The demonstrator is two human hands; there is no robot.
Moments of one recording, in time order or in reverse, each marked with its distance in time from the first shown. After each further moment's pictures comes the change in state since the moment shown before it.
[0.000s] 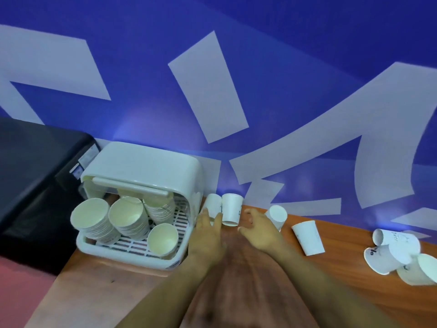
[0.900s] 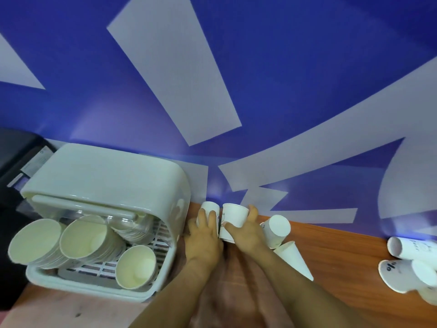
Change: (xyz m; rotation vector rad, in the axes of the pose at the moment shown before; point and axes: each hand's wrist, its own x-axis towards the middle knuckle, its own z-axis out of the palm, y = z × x) left_hand 0.082 0.005 0.050 0.035 0.121 -0.146; right_hand 0.081 0.016 0.035 0.303 0.086 0.227
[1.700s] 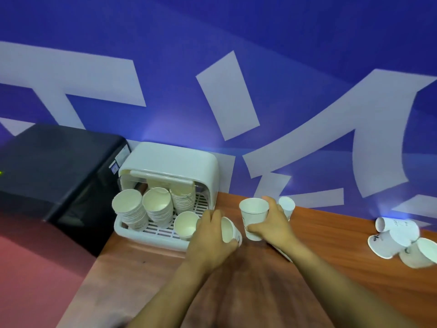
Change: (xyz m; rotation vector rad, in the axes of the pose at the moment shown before) left_hand -0.148 -0.050 -0.114 -0.423 0.041 0.187; right_hand -0.142 -0.020 -0.038 -0.022 0.066 -0.258
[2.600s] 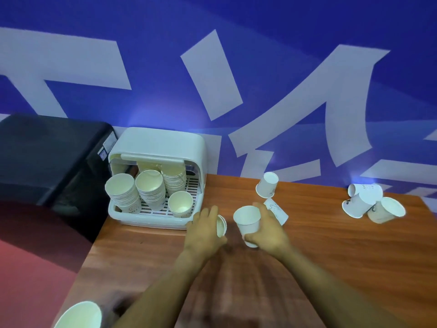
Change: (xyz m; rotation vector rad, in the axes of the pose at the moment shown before) left_hand -0.036 -0.023 0.023 0.281 -0.128 0.024; right_hand -0.078 0.042 0.024 -0.110 -0.049 0.040
